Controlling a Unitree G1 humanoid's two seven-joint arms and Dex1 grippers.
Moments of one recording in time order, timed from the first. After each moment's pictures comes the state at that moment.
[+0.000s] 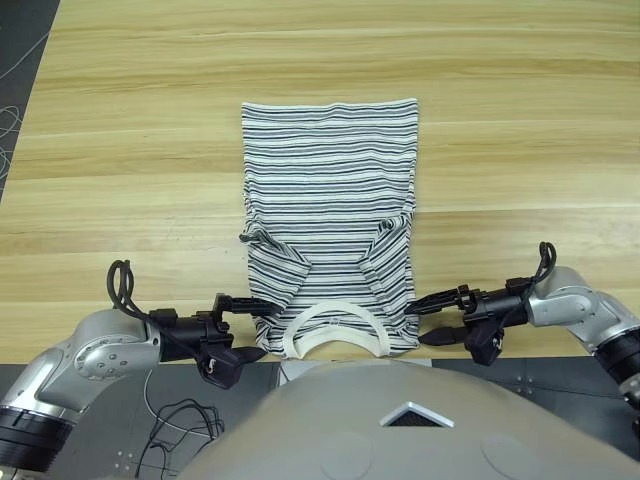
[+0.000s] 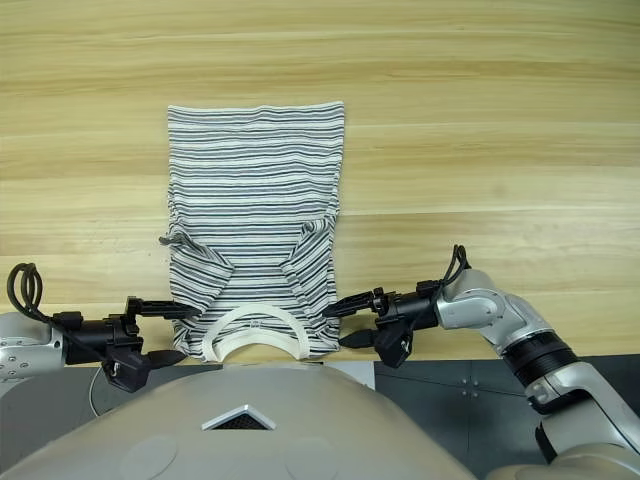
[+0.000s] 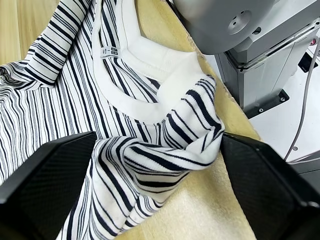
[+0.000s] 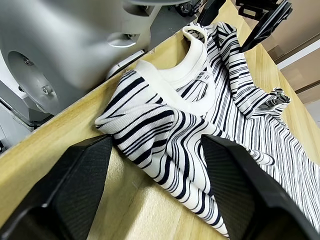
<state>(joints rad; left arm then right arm) 0.59 1.08 -0.10 -0.20 0.26 -0.83 -0.84 0.01 -0.86 0.61 0.21 -0.12 -1.13 0.92</state>
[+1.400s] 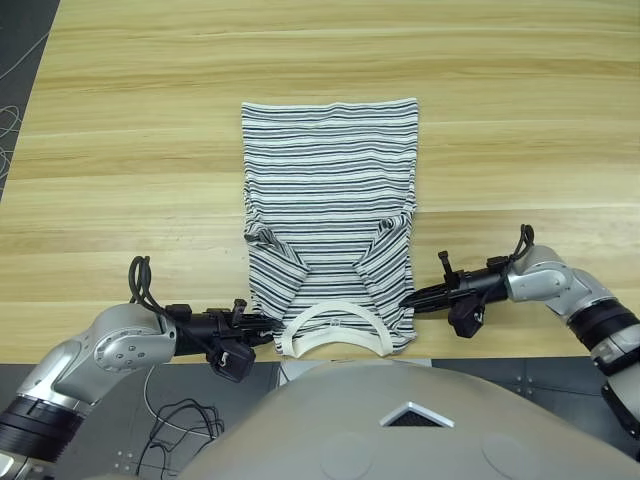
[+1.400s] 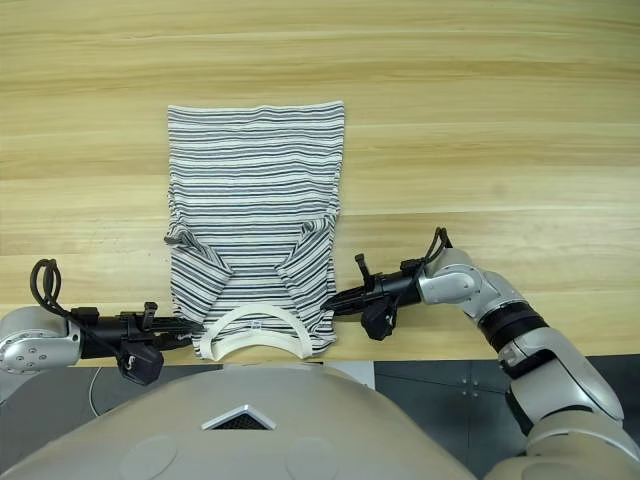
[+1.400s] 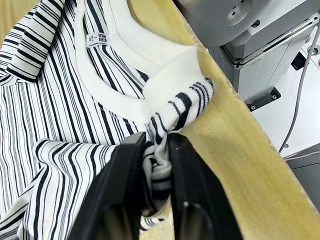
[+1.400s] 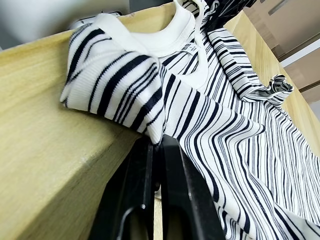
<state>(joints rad) 0.51 1.09 -0.20 -0.21 0.29 -0.74 -0.83 -0.18 -0.74 0.71 0.49 -0.12 -1.20 0.92</state>
